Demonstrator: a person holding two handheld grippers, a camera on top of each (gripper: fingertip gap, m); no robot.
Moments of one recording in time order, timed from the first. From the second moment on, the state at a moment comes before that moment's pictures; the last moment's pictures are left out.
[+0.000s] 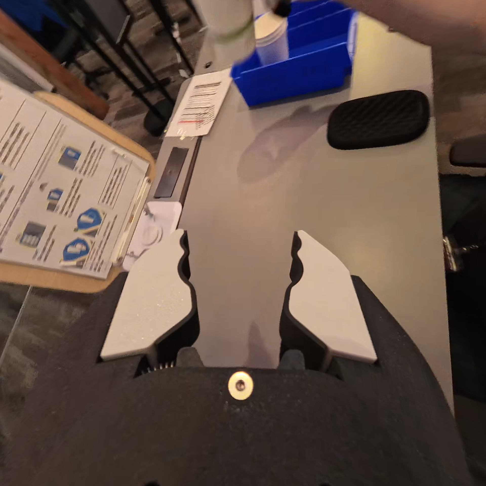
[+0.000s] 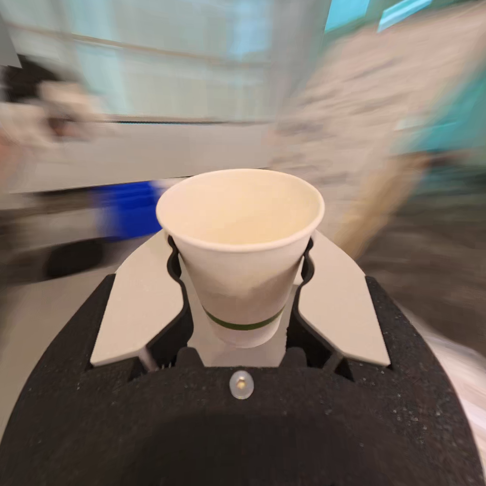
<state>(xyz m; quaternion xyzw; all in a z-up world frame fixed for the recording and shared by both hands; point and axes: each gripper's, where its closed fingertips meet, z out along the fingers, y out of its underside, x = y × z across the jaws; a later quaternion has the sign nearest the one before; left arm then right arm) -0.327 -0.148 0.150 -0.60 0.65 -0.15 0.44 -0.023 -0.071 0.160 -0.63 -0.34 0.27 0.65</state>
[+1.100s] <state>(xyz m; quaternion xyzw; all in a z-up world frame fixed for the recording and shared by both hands) -0.313 -0.162 0.129 -0.62 0.64 -0.12 0.44 0.262 -0.050 -0.017 -0.76 0.00 -0.04 0.65</state>
